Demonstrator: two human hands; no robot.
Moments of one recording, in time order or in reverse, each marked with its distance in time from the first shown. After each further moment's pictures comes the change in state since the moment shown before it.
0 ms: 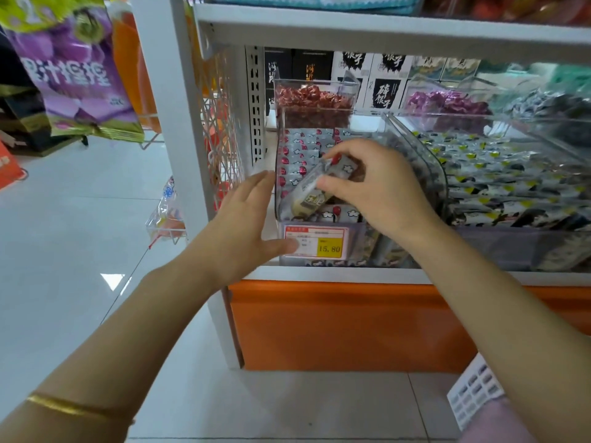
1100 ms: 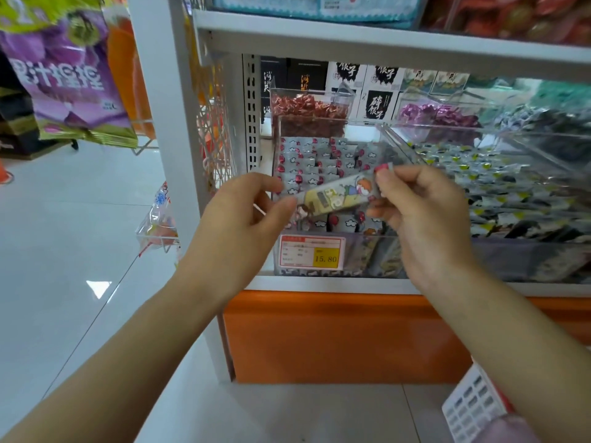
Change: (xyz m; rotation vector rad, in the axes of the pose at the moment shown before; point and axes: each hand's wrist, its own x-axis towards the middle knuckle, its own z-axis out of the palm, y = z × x) left_hand -0.008 0.029 -0.011 -0.356 0.333 -0.085; right_hand -0.032 -0.003 -0.014 0.761 0.349 0.362
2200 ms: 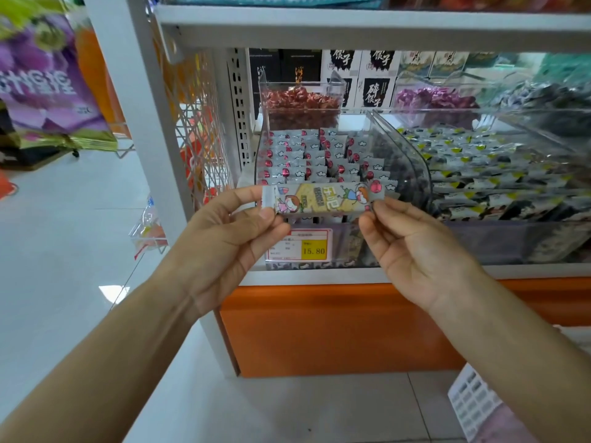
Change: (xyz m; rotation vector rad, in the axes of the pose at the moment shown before) left_hand -0.007 0.005 0.005 -1.175 -0.169 -0.585; right_hand -0.015 0.014 -0.021 0.616 0.088 0.538
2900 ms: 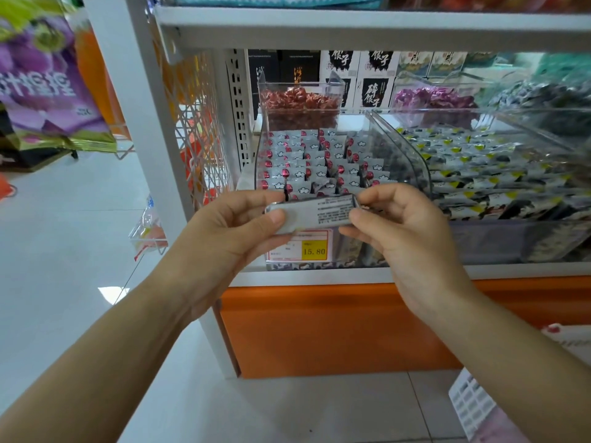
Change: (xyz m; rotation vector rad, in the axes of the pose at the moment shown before) left_hand -0.005 0.005 -0.003 0.342 -0.122 0.037; right_hand -0.006 0.009 -0.001 -0.699 -0.187 -0.425
